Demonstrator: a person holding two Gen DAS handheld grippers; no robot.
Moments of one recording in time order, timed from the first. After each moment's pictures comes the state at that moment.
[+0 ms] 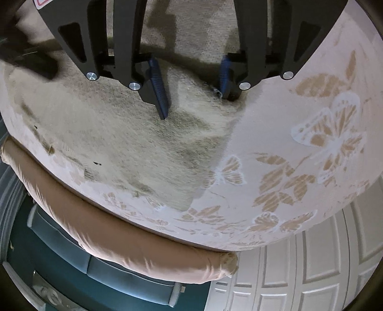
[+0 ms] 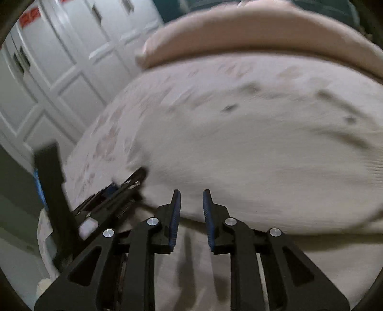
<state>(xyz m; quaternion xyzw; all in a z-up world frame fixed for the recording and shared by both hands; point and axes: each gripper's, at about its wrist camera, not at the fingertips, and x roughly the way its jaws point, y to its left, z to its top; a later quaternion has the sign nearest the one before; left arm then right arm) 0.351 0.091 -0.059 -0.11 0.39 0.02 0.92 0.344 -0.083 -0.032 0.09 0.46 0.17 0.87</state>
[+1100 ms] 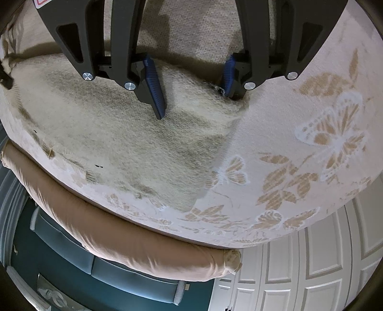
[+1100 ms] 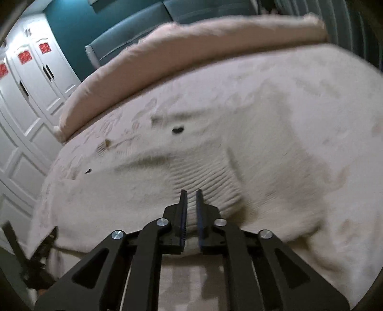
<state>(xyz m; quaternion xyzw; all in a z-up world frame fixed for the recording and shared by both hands) 0.351 0.088 -0.061 -0.10 0.38 0.01 0.92 0.289 -0.304 -0.030 0.20 0.37 -0.07 0.91</state>
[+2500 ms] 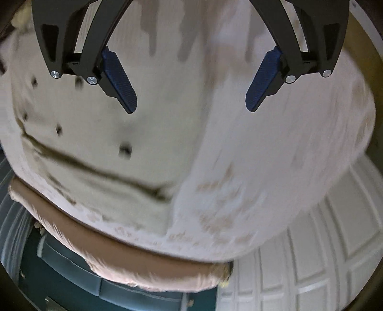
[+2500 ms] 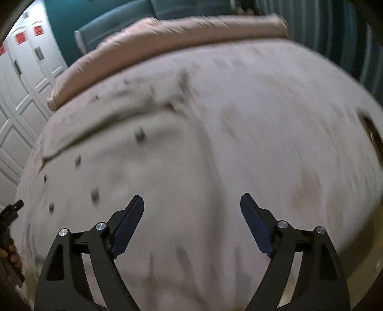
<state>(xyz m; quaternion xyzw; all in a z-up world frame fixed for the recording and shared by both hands) 0.154 0.153 -0.013 -0.07 0.46 0.00 0.88 0.007 -0.344 -0.005 0.19 0.44 -0.12 0.87</state>
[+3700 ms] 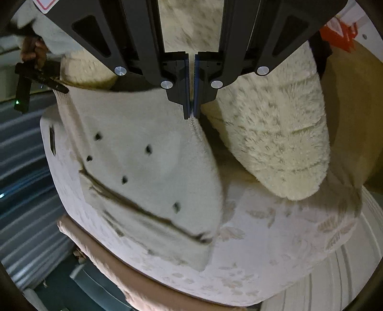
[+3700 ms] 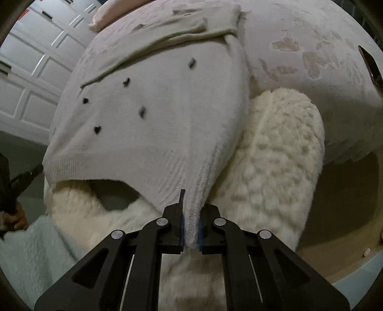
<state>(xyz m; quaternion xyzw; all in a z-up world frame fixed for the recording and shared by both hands) -0.084 0.173 0.057 -0.11 0.56 -0.14 0.80 -0.183 -0.290 0.032 0.17 0.61 0.04 0.77</state>
